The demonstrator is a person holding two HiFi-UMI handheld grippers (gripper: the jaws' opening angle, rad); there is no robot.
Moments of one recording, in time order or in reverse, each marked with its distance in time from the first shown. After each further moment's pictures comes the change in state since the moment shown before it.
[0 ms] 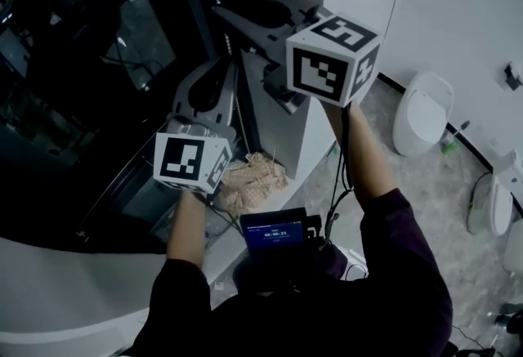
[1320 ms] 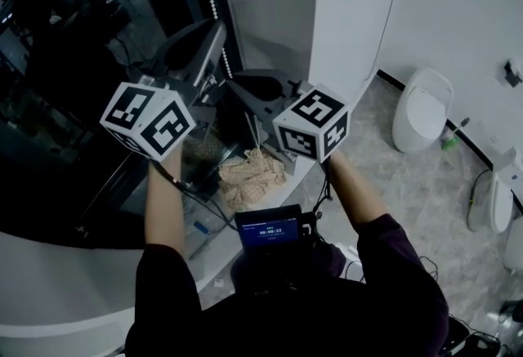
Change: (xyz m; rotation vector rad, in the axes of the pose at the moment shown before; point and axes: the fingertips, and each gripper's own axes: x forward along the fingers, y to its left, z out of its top) left arm 0.020 0.022 0.041 -0.233 0.022 -0.185; right arm -0.041 0.032 -0.137 0.032 0.174 -0.023
